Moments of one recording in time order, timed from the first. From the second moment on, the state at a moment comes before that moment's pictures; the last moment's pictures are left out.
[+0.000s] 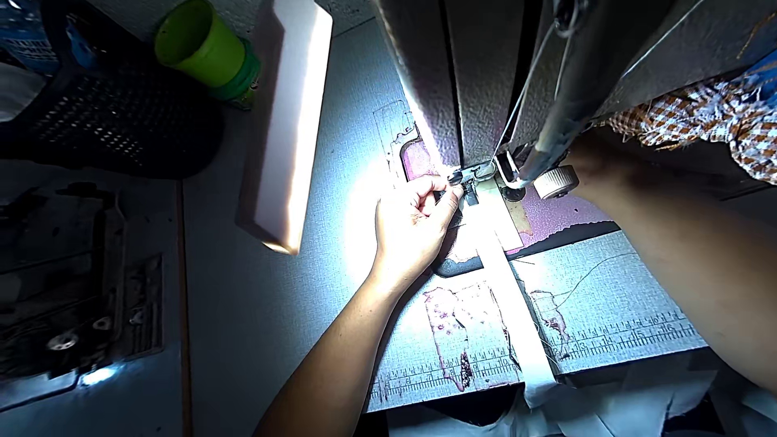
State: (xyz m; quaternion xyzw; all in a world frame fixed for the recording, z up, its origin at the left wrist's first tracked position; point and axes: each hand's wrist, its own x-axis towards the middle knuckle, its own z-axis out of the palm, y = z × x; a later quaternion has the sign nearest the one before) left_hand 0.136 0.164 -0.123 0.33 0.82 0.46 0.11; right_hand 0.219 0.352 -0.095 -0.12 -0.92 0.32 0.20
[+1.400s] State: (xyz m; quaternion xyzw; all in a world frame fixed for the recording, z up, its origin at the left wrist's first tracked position) left_hand 0.130 0.169 -0.128 0.33 0.81 0.46 0.10; right_hand 0.200 0.381 -0.168 0.04 -0.92 0.32 0.20
